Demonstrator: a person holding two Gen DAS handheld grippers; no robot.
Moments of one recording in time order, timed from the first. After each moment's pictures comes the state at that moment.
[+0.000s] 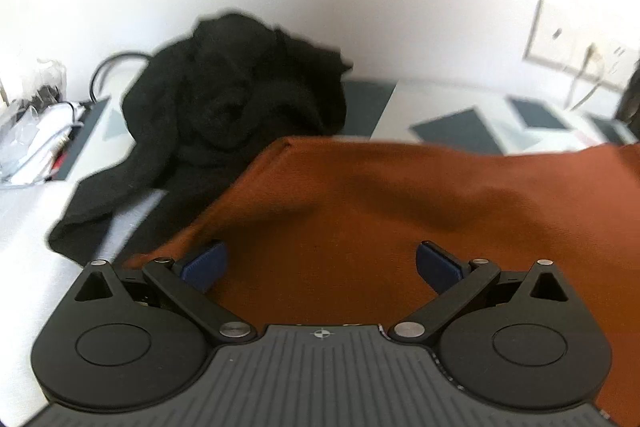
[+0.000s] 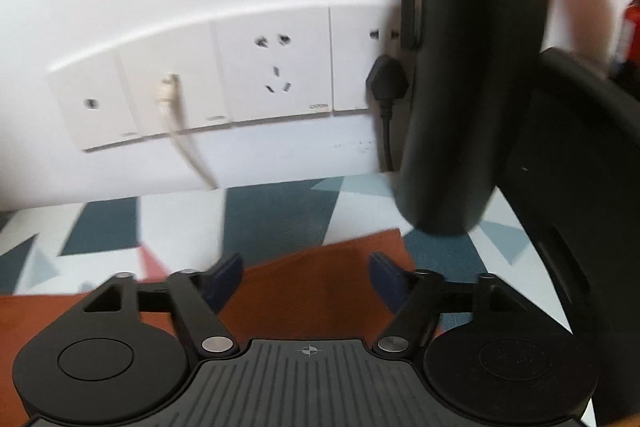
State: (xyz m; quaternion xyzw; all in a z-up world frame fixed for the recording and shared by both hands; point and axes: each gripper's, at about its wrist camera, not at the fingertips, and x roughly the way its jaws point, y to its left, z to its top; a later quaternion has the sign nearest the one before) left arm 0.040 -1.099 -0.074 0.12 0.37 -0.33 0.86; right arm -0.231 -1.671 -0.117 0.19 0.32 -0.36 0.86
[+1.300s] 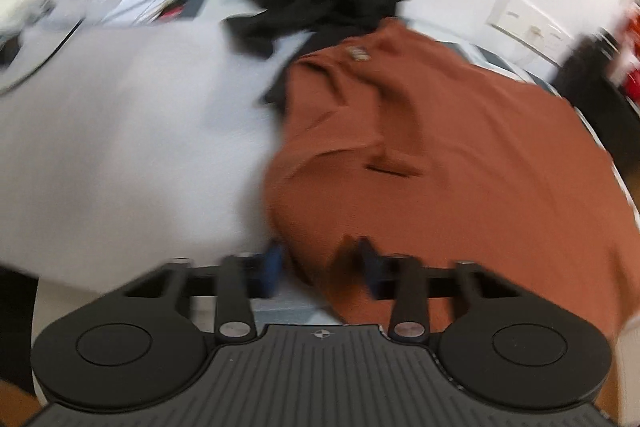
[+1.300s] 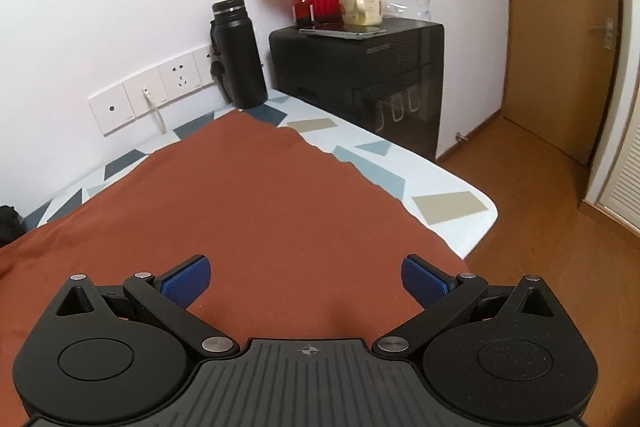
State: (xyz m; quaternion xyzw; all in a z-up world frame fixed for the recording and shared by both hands) left arm 0.011 -0.858 -0.075 0.05 0.46 -0.38 0.80; right arm -0.490 -1.275 -0.056 0.28 0.21 -0.57 0.74
